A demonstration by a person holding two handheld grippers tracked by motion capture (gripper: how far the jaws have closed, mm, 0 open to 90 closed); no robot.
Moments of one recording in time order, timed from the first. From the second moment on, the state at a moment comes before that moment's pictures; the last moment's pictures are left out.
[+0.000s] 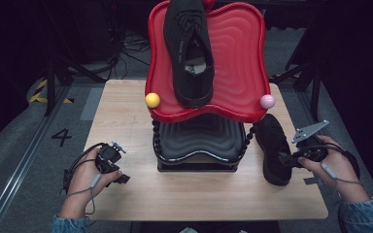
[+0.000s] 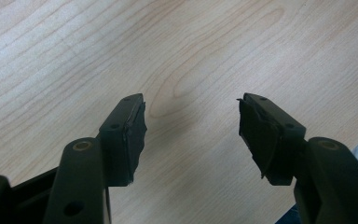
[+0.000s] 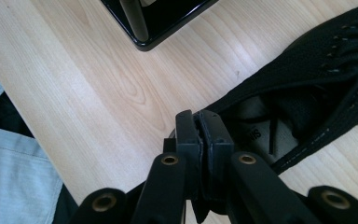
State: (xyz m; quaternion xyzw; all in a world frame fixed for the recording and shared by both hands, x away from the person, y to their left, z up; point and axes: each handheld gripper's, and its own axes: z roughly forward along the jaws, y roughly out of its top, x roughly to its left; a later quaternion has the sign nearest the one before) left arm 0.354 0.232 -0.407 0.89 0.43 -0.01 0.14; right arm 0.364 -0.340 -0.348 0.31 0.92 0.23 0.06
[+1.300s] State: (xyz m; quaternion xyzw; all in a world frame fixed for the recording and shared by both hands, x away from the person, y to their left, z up) left arm 0.354 0.231 -0.413 0.89 0.43 -0.01 0.14; right arm 0.395 -0.322 -0.406 0.34 0.93 0.16 -0.01
